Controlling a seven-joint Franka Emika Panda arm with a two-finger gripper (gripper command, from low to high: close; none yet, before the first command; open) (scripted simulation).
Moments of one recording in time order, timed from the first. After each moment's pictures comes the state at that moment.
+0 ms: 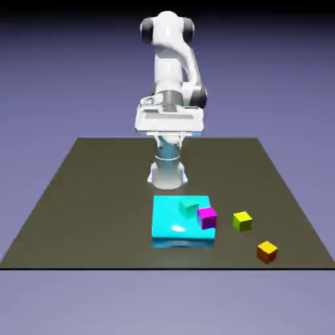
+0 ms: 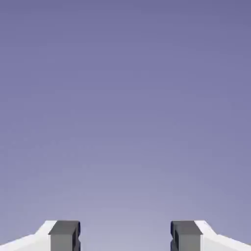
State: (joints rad) arm 0.04 -0.53 0.01 -2.80 -0.01 3.02 0.69
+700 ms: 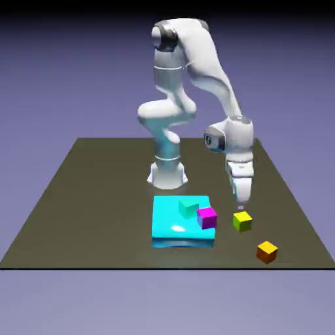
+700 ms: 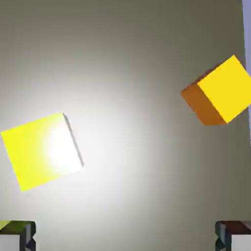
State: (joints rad) arm 0.44 0.13 0.19 -2.61 -0.14 2.78 -0.22
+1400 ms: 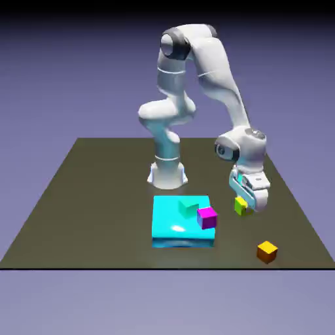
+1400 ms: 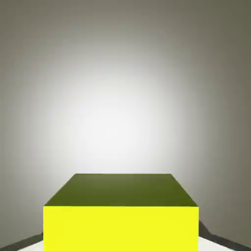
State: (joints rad) arm 0.39 0.08 0.15 -2.57 -0.10 2.63 -0.21
